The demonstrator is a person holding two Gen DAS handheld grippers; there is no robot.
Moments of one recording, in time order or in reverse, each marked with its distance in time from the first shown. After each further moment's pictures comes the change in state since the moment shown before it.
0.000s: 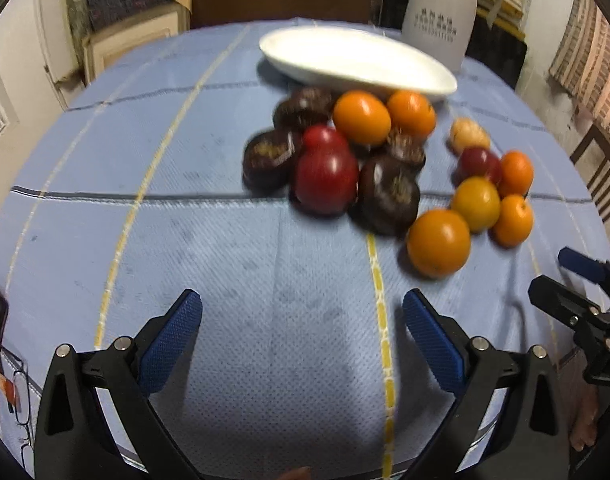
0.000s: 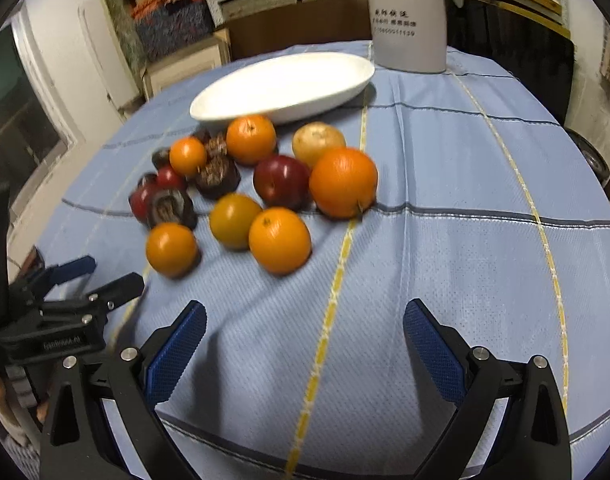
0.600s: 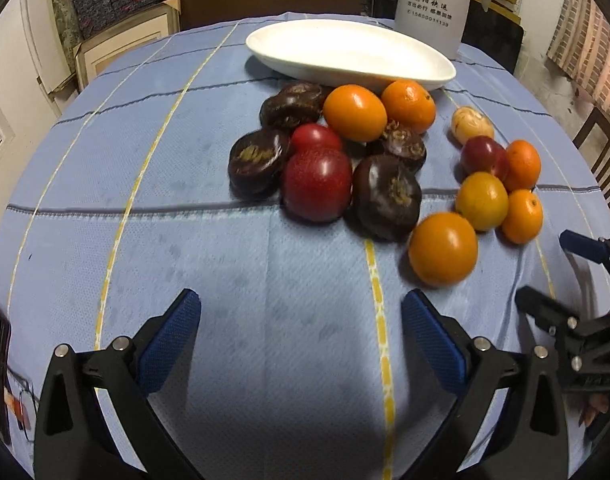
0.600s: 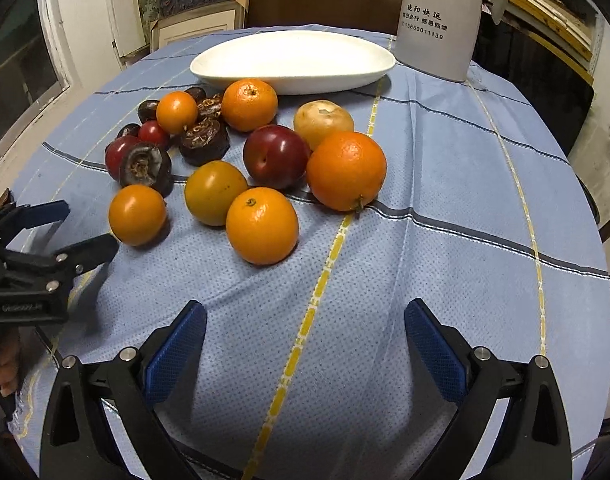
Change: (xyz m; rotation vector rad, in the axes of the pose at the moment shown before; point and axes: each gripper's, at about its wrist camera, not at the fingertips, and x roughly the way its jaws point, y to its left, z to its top) left arm 0.011 -0.009 0.017 0.052 0.017 0.017; right arm 0.016 0.010 0.003 -0.156 0.073 -0.079
